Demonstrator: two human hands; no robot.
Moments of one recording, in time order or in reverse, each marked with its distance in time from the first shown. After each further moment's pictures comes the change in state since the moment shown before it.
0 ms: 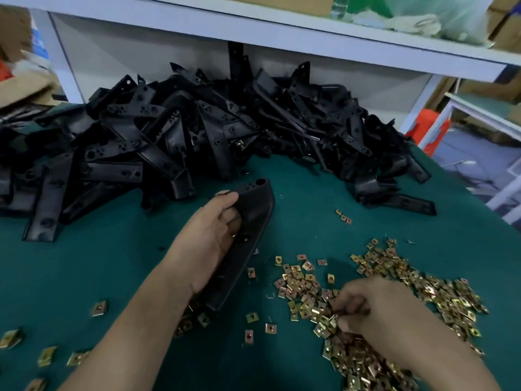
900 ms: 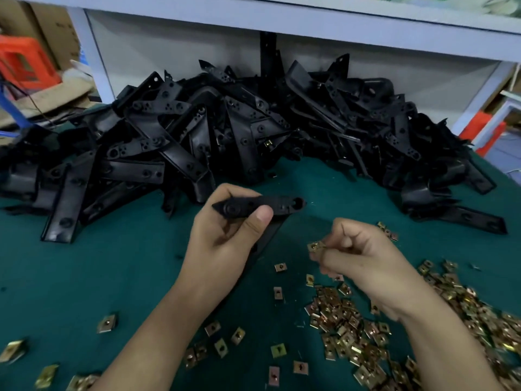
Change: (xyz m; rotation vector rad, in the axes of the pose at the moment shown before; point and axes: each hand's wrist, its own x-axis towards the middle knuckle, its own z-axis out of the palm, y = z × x) left_hand -0.003 -0.006 -0.016 0.496 0.147 0.590; right_hand 0.102 -0.045 0.007 0.920 0.041 -0.503
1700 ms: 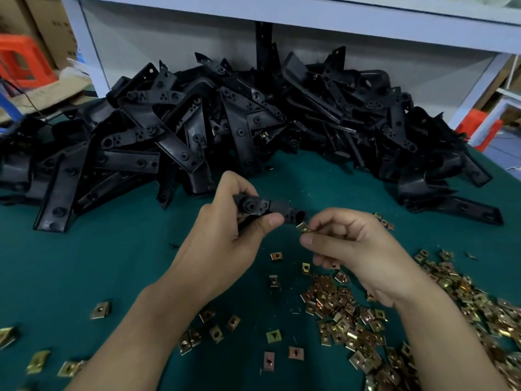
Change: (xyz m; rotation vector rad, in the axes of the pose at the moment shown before) left_hand -0.004 -0.004 -0.004 0.502 -0.138 0.093; right_hand -0.004 -0.002 0.004 0.148 -0.059 0.026
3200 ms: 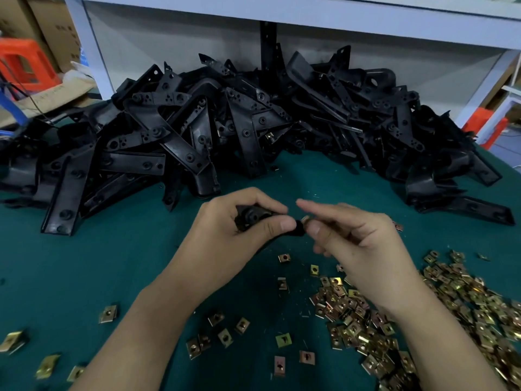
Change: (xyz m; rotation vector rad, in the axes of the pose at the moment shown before) left_hand 0.006 0.008 -0.012 -0.211 -0.102 -0.142; right_hand -0.004 -0.002 0.017 -0.270 0.117 -0.329
